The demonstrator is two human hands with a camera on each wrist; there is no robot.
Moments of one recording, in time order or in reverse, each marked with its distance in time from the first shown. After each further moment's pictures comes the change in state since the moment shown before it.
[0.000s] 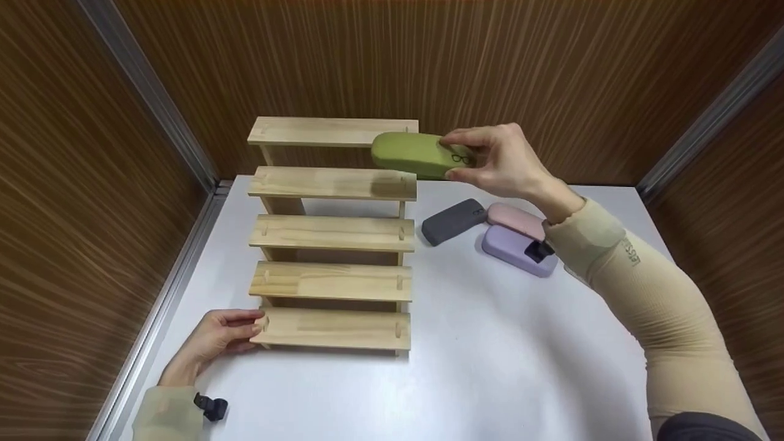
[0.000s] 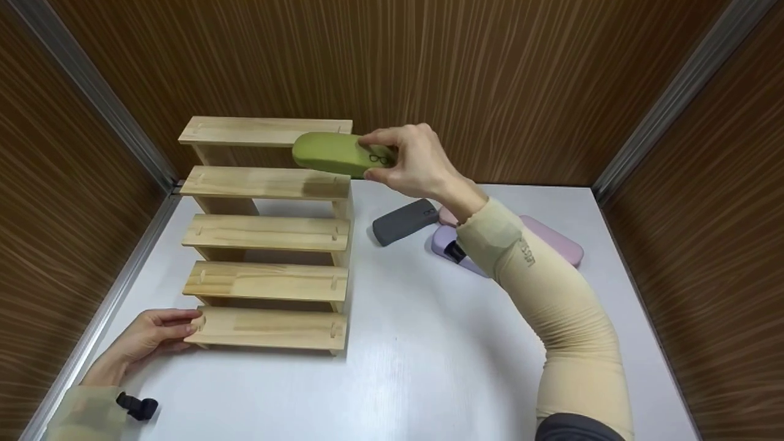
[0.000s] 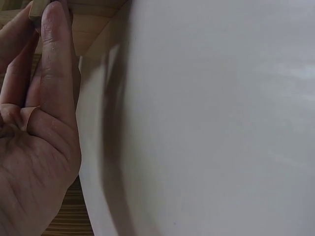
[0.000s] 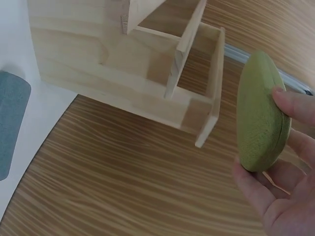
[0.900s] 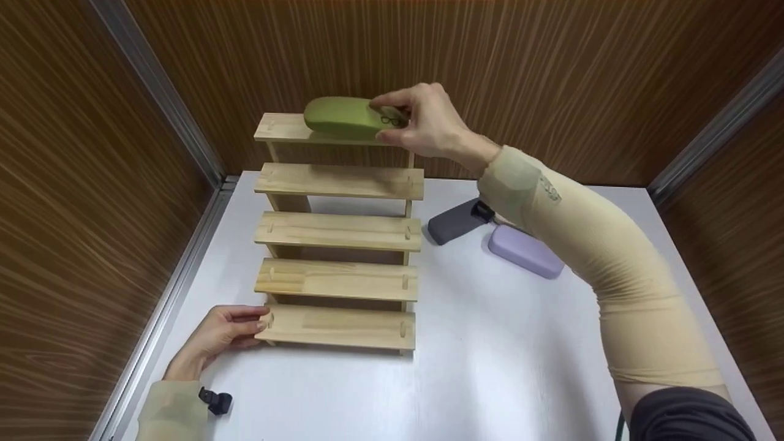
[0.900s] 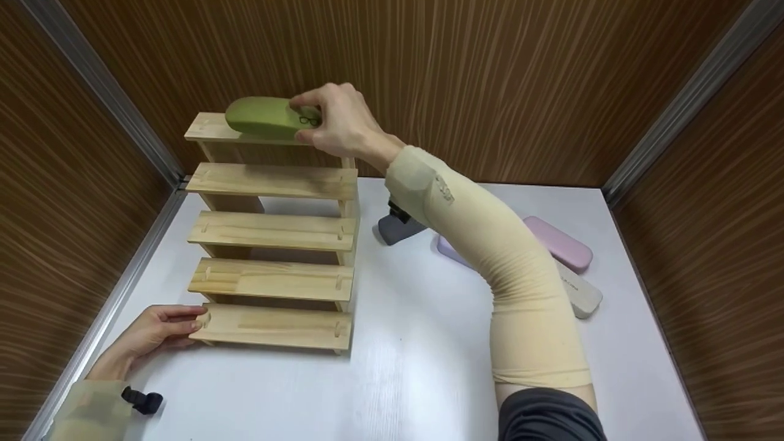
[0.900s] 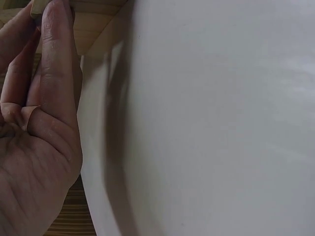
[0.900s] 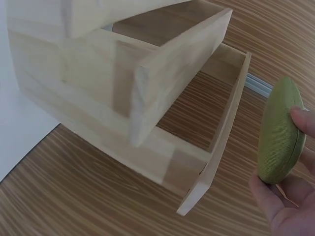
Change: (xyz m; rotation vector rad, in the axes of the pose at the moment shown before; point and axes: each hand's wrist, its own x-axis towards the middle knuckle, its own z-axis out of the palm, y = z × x) left_hand -0.005 -0.001 0.009 -0.006 -0.001 0.016; right_hand 0.104 -0.048 0.052 -0.031 -0.101 0.026
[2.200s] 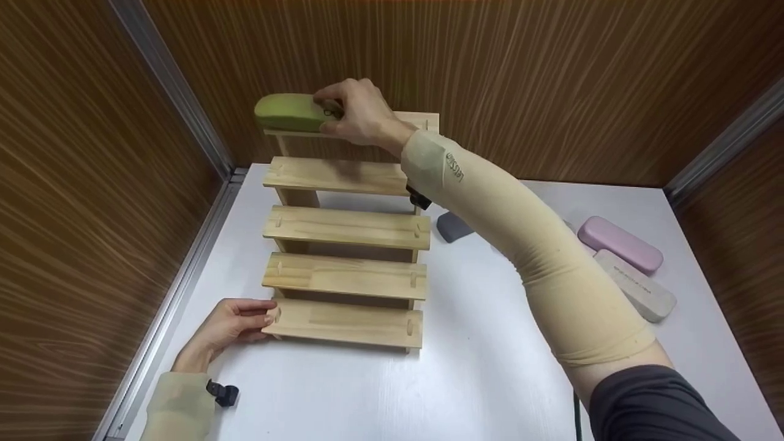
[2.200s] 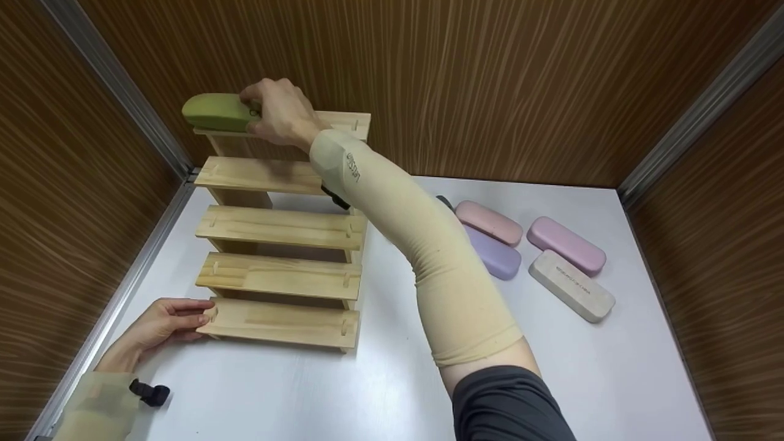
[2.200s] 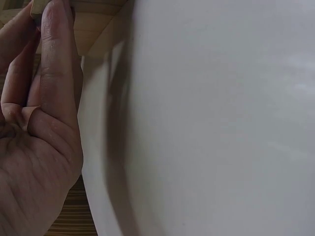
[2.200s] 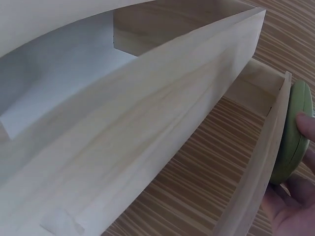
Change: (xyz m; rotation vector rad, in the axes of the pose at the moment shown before) left_hand -0.005 0.000 0.008 -0.015 -0.005 -0.012; right_hand 0.074 -0.037 0.072 -0.064 -0.142 0.090
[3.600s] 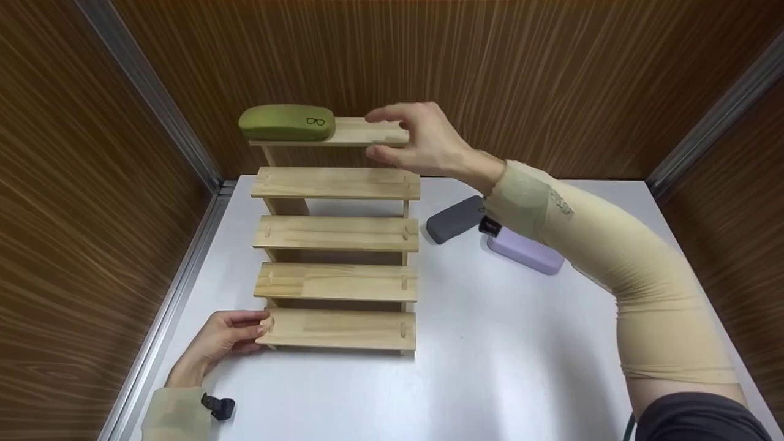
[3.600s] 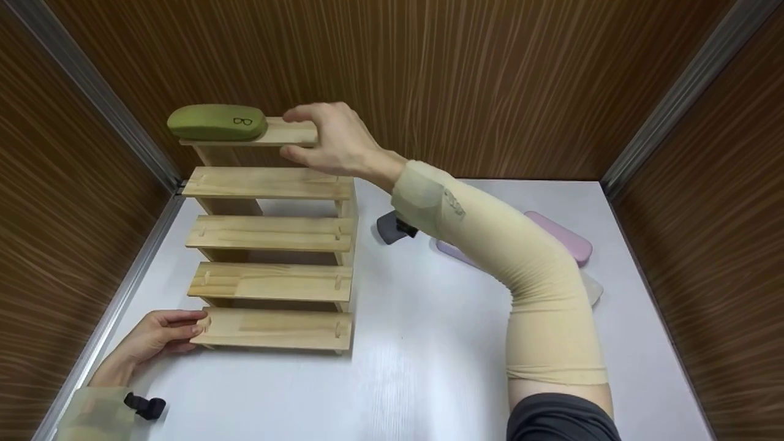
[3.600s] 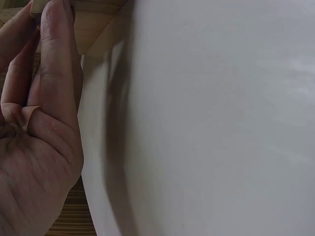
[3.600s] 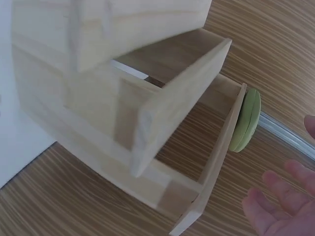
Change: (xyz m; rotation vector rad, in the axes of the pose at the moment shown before) left_hand 0.008 -0.003 -0.011 0.022 -0.011 -0.028; right_hand -0.113 0.048 -0.047 0.111 0.136 -0.168
